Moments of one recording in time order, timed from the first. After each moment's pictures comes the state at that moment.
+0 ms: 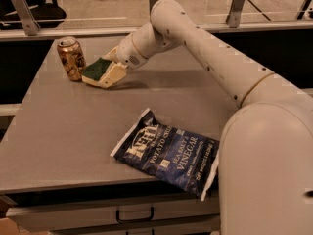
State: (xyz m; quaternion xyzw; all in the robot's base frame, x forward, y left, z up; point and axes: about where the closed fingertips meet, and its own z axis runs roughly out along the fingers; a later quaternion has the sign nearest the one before) arm 0.694 0.149 0.839 -0.66 0.60 0.27 0.36
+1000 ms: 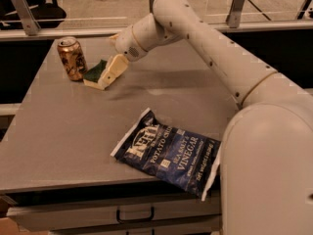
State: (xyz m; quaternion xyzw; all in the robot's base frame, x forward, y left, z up) arm 0.695 0.150 0.869 -0.65 0.60 0.29 0.38
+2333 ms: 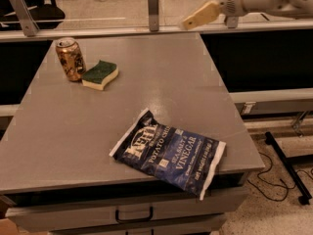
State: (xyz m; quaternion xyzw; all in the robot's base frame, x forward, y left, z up) arm 0.733 -0.110 1.038 -0.47 0.65 0.08 0.59
